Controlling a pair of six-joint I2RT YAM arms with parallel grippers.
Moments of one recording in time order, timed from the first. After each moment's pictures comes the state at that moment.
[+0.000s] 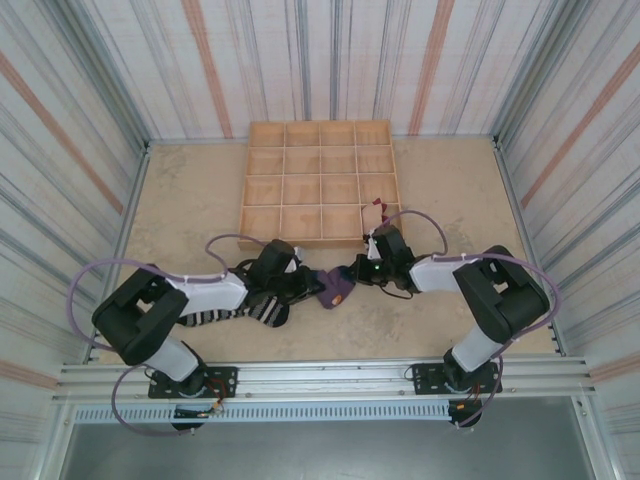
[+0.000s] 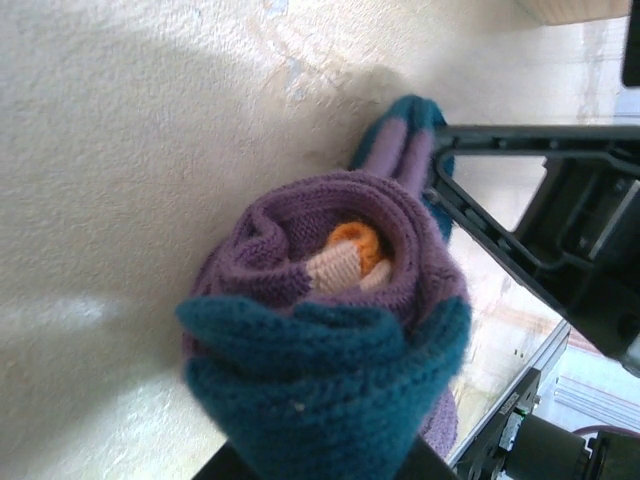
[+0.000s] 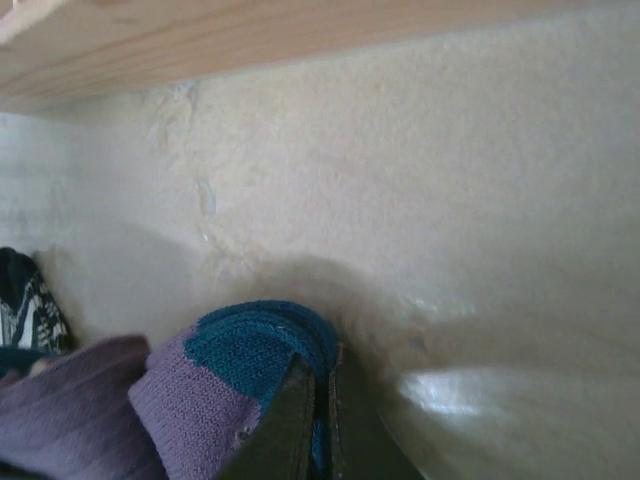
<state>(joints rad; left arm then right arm) -0.76 1.52 0.58 0.16 0.38 -1.04 0.56 1.63 0.61 0.16 -0.36 0.72</state>
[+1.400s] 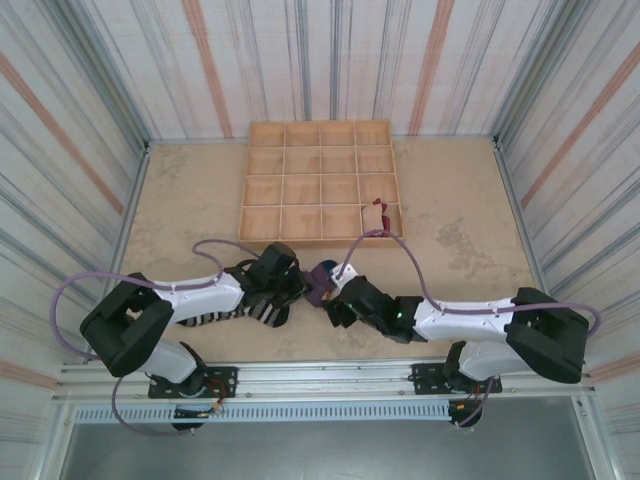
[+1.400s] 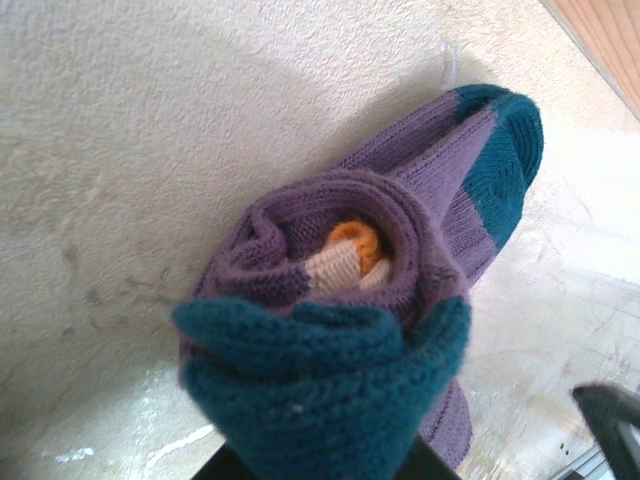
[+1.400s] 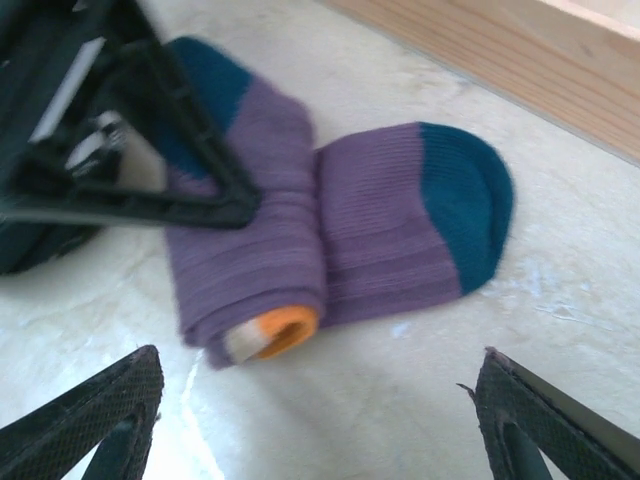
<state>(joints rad) -0.79 1.45 0.62 -0.08 0.17 -1.19 1.16 1.29 0.48 0.08 0.34 0.32</state>
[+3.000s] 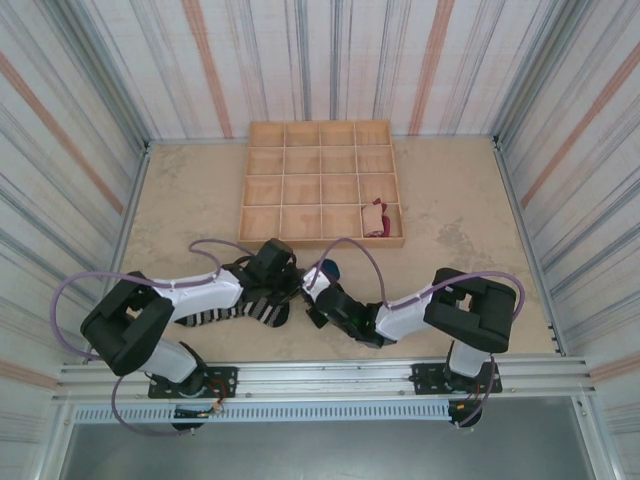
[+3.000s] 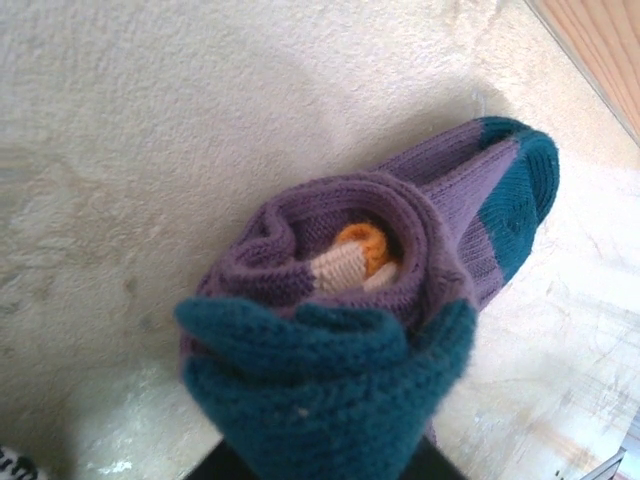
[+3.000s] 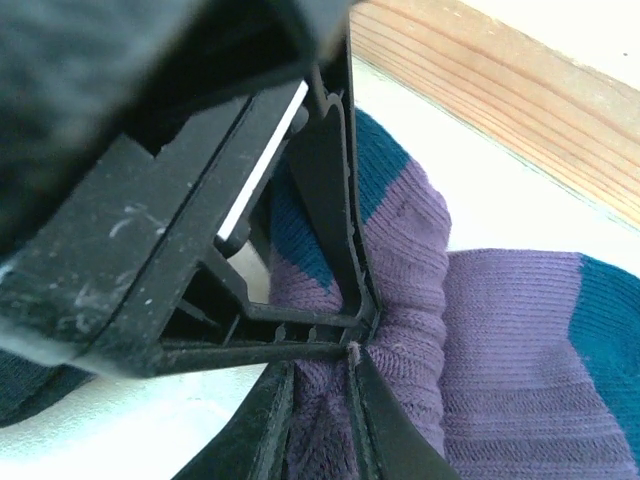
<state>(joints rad) -0.75 1.46 0.63 -0.11 0.17 -1.21 1.19 1.70 0.54 0.57 0.40 0.20</state>
